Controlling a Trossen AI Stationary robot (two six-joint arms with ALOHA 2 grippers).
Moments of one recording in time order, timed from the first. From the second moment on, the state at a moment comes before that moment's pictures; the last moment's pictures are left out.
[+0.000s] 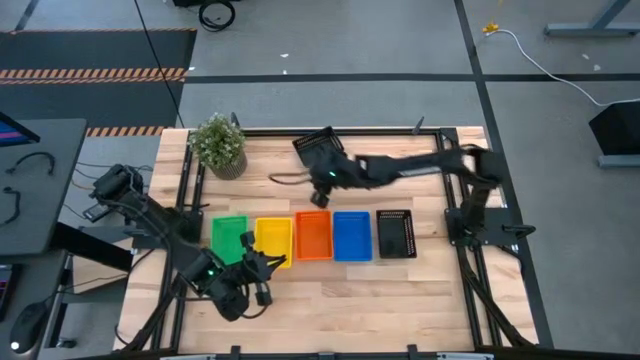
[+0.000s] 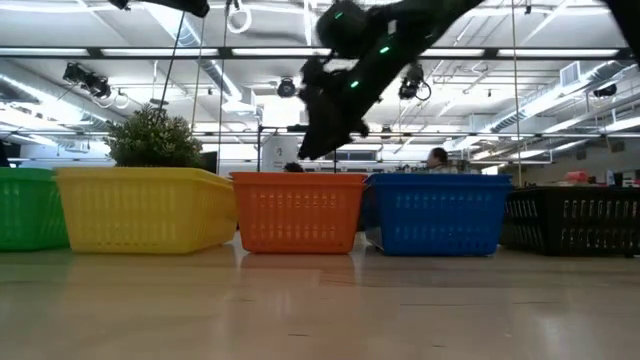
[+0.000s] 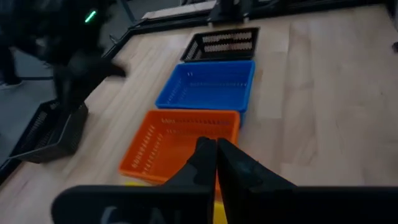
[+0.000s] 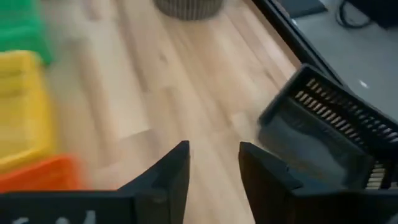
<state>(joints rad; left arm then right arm) -0.76 1.47 1.01 -0.39 -1.00 -0.54 -0.16 1.82 1.30 -0.21 0.24 0.10</state>
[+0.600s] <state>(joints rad) -0.78 1.47 1.01 -0.40 -1.00 -0.56 -0.32 2.29 1.87 -0.51 0.30 0.18</state>
